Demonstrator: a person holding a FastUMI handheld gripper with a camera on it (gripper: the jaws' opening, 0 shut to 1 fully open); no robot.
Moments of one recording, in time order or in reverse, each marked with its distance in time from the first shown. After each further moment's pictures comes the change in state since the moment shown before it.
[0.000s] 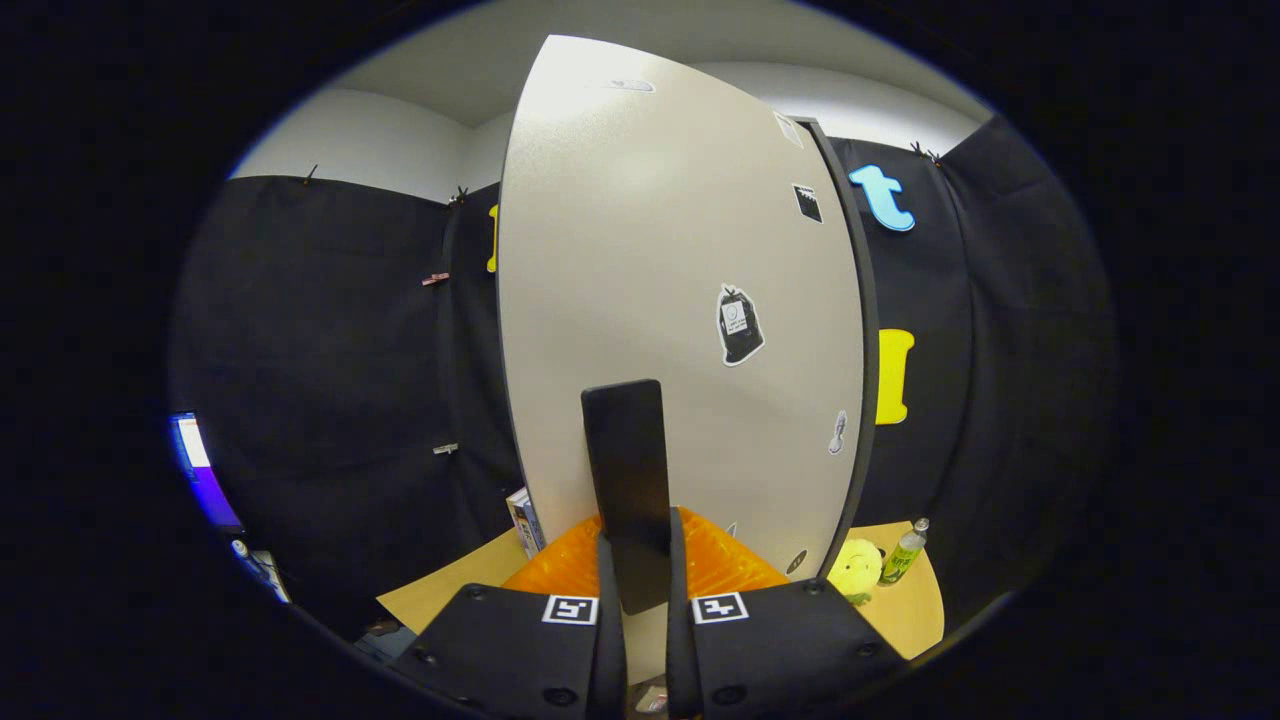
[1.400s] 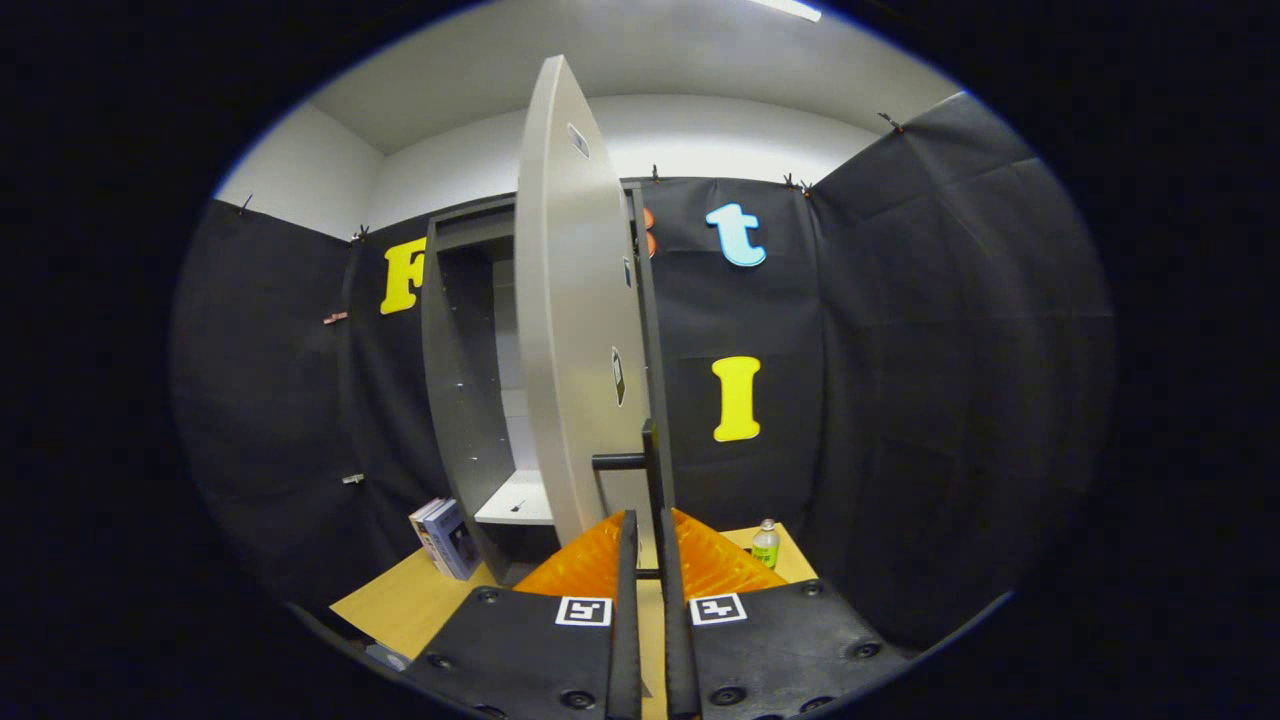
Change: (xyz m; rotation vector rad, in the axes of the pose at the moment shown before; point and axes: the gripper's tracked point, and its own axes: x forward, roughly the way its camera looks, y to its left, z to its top) arm -0.139 -0.128 0.042 0.010 -0.127 -0.370
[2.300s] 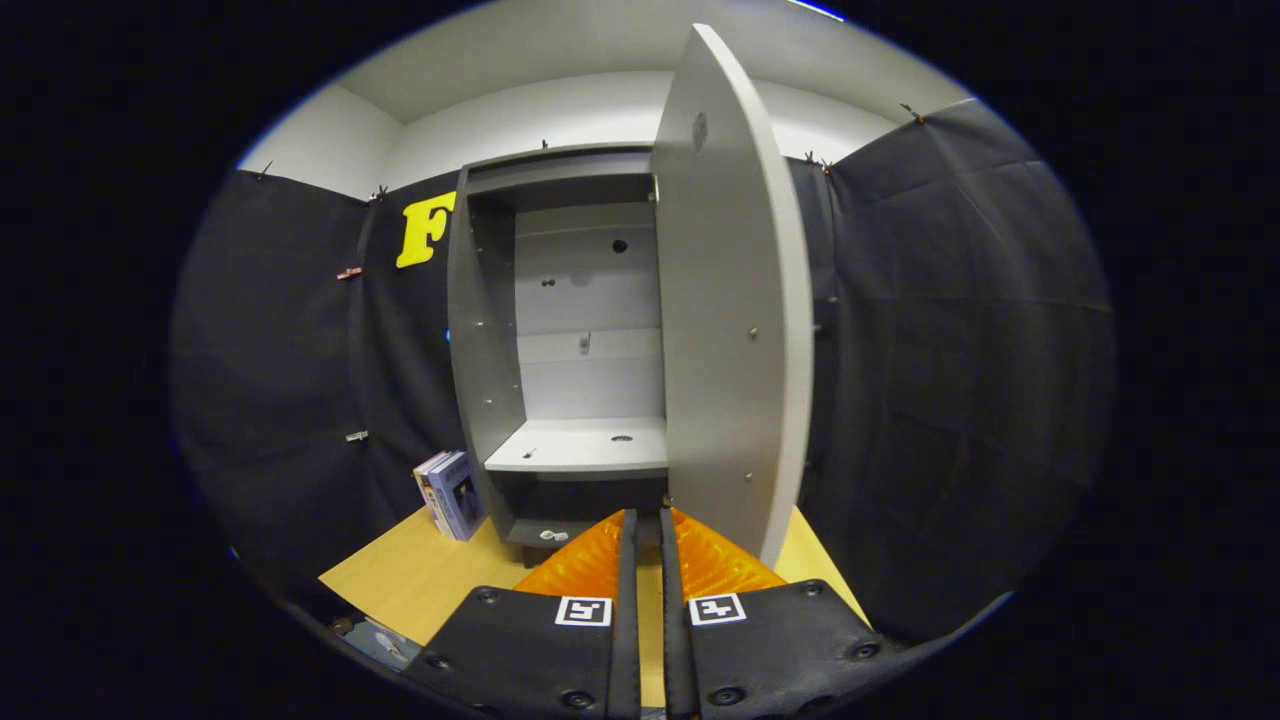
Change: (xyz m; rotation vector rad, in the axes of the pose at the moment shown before) arm -0.005 0.053 -0.091 -0.033 0.161 0.080
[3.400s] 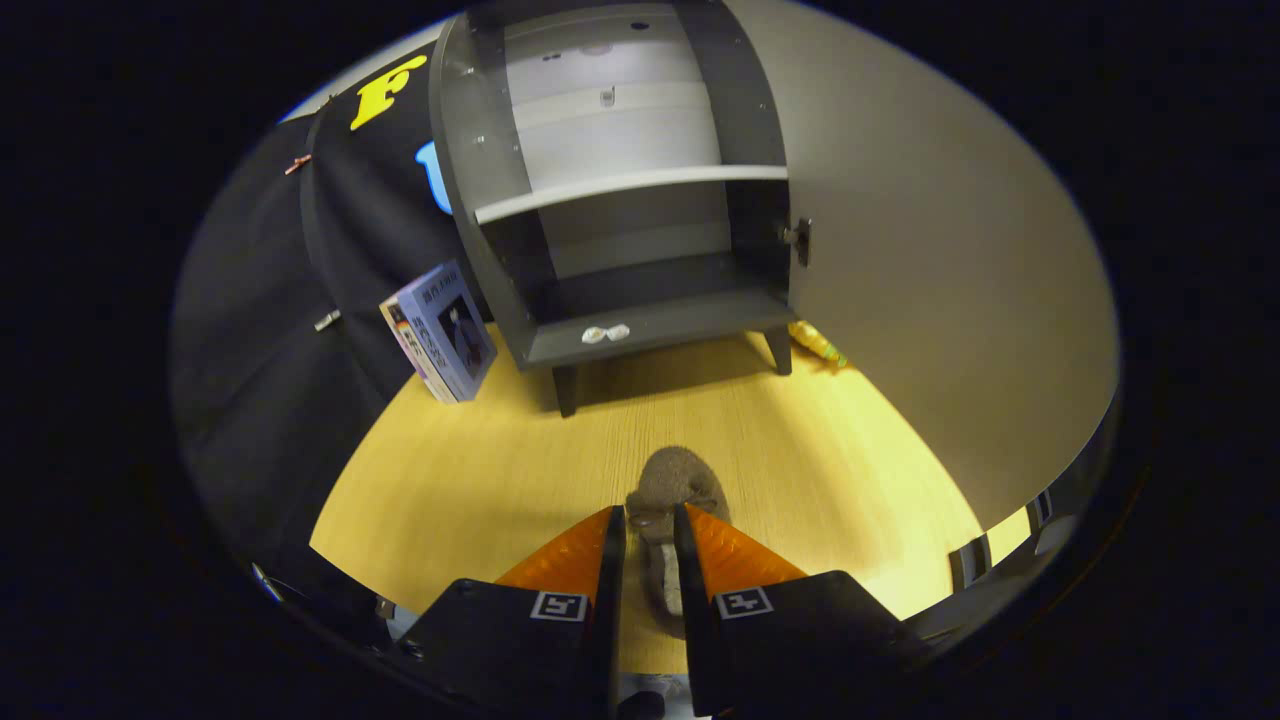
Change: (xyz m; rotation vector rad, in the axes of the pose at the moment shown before) arm 0.118 0.116 -0.305 0.108 0.524 -0.066
